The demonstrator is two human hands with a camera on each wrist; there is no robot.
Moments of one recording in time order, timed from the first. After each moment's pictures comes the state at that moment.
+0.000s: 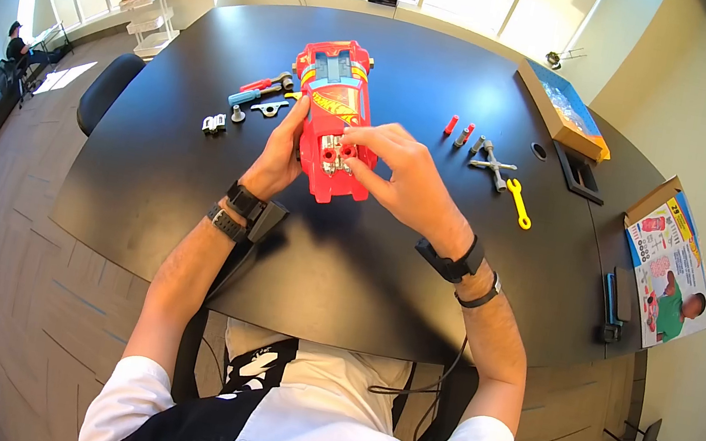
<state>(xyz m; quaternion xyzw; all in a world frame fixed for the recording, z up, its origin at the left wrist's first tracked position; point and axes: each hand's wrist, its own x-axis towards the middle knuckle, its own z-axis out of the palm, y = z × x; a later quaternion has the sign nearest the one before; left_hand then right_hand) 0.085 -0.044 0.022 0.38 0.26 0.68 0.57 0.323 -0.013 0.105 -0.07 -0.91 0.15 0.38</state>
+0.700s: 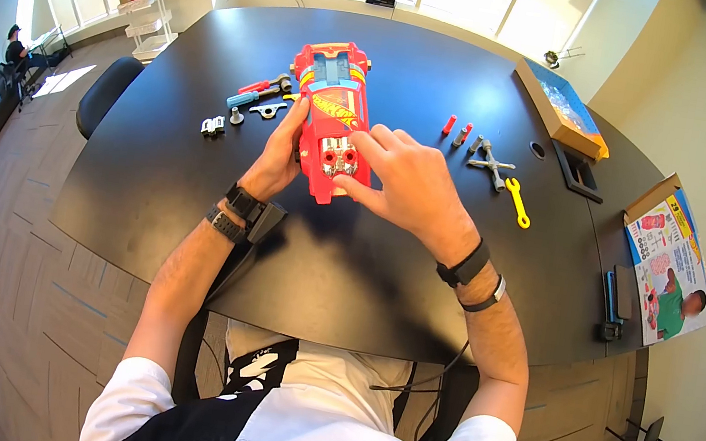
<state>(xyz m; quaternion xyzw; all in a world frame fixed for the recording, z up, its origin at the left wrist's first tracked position) 0.088 -0.043 0.023 0.39 0.26 0.70 0.55 0.330 -0.033 0.124 -0.15 -0.94 -0.08 0.30</state>
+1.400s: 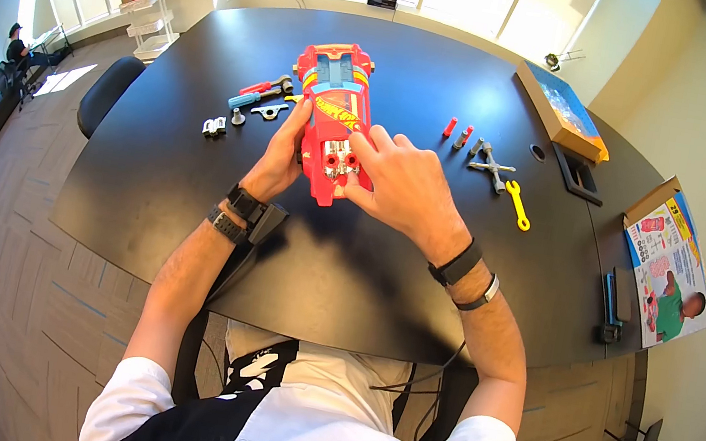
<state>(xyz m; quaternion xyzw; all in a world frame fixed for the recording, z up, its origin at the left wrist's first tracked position) 0.087 -0.042 0.023 0.39 0.26 0.70 0.54 0.321 -0.035 0.119 -0.20 -0.94 -0.13 0.25</state>
